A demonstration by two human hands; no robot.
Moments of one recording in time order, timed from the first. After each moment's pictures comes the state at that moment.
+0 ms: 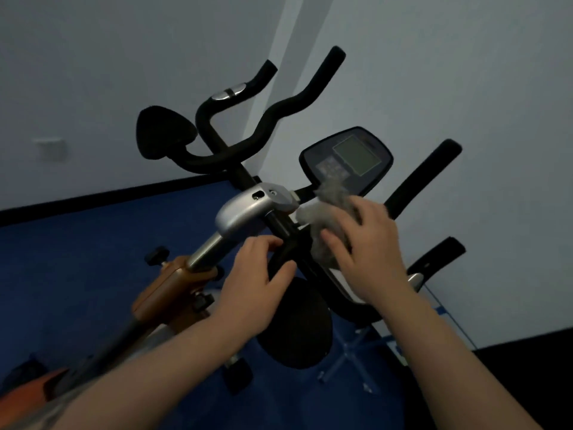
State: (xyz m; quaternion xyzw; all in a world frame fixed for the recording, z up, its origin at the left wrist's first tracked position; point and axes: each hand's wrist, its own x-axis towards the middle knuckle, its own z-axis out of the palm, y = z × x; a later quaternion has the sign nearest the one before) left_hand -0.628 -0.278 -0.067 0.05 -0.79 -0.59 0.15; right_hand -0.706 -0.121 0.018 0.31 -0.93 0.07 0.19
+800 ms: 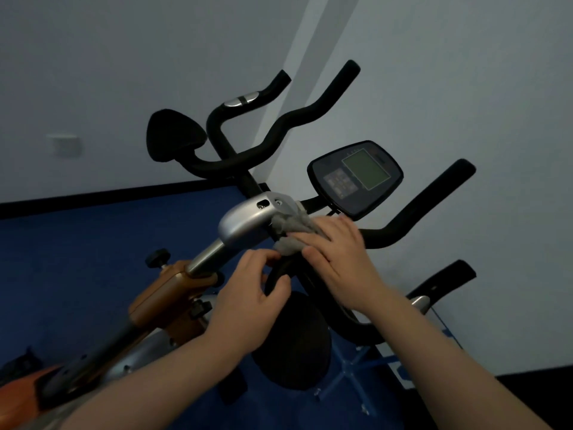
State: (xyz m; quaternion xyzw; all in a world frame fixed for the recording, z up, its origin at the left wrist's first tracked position) left_hand -0.623 -0.275 -0.068 0.08 -0.78 -0.60 0.16; right_hand -0.732 -0.134 -0.007 0.43 -0.90 0.09 0.09
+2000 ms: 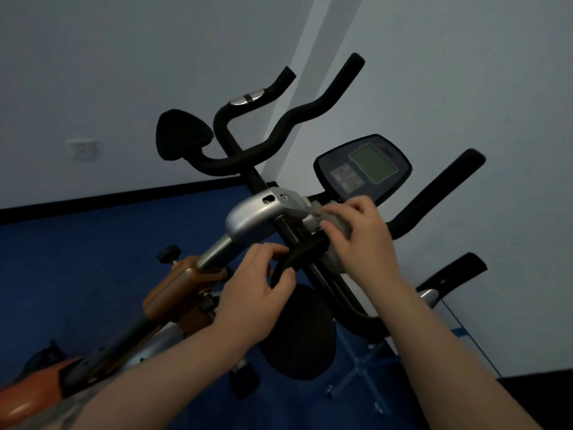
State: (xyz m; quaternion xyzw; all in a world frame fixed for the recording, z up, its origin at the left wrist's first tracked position) left_hand -0.621 -0.274 -0.067 0.09 -0.79 -0.58 0.17; right_hand -0.731 -0.141 0.011 0.27 -0.93 0.21 0.13
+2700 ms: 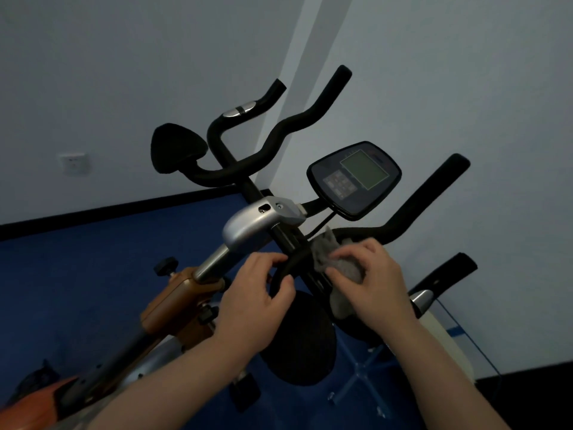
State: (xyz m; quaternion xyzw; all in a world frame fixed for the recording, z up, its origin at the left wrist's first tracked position) left_hand -0.619 -0.274 -0.064 0.08 -0.80 -0.56 0.20; right_hand -0.692 -0.107 0.004 0.23 -0.94 0.25 0.07
